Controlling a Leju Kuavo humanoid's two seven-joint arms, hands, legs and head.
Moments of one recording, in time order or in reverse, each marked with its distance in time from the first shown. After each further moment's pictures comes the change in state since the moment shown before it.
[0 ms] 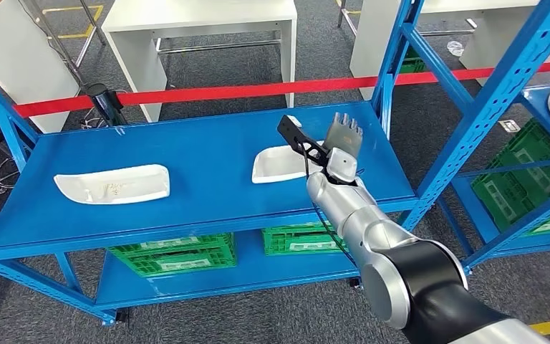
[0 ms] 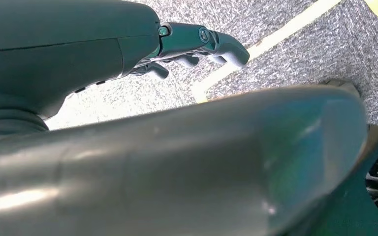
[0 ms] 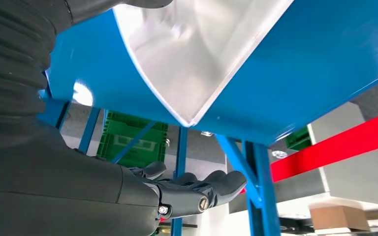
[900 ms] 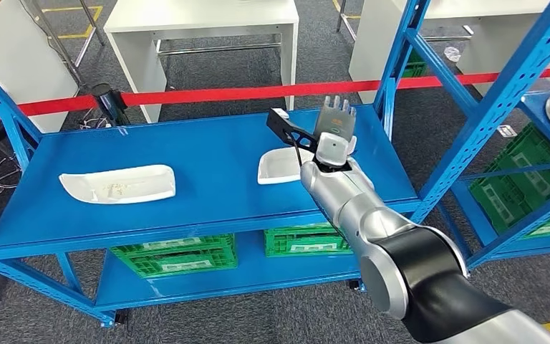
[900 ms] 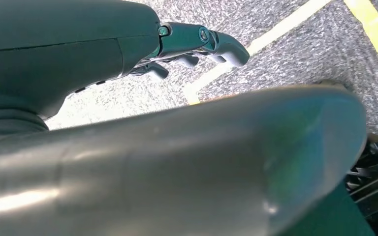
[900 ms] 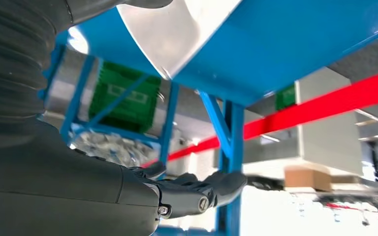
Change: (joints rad) left arm -0.021 -0.025 0.004 -0.001 -0.003 0.000 0.002; right arm -0.075 -0.001 0.087 0.007 0.128 0.102 0.044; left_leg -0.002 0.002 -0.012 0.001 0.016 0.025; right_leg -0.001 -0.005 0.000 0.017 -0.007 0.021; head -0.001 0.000
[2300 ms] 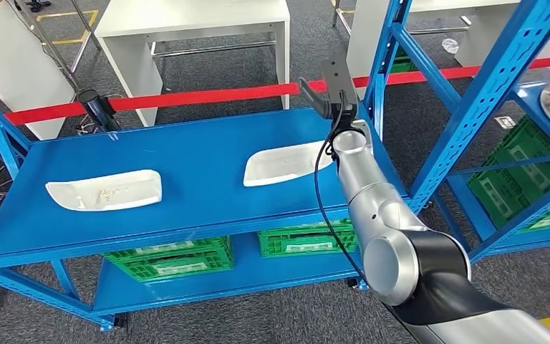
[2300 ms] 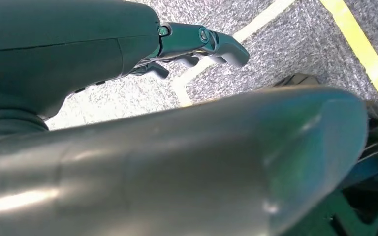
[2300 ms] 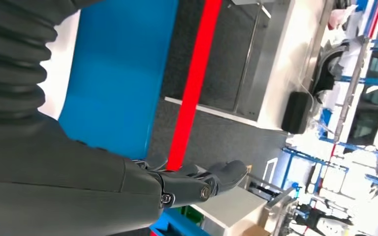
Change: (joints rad) left arm -0.030 -0.019 0.002 -0.001 0.000 0.000 0.012; right arm -0.010 0.007 -0.409 -0.100 -0.843 0.037 -0.813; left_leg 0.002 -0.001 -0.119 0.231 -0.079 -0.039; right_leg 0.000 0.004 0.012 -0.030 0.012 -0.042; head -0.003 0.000
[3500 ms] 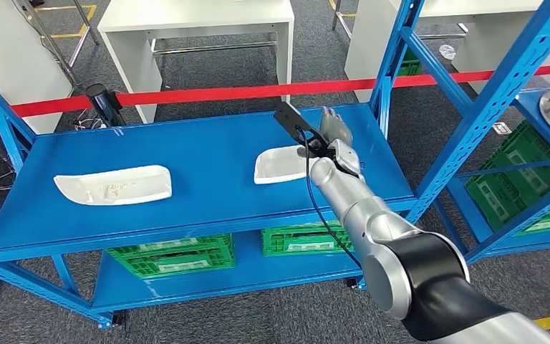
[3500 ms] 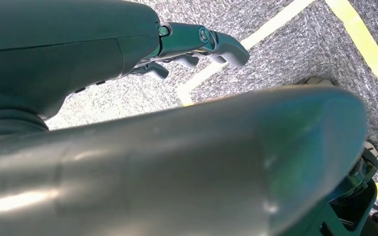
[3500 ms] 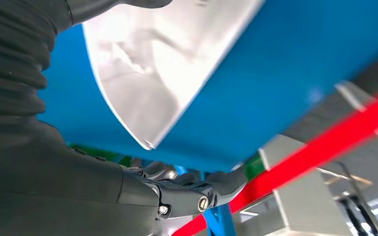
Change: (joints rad) left arm -0.004 0.003 0.002 0.002 -0.012 0.000 0.010; right arm 0.054 -0.025 0.314 0.097 0.460 -0.045 0.571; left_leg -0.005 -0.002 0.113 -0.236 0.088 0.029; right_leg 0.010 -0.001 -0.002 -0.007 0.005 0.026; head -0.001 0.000
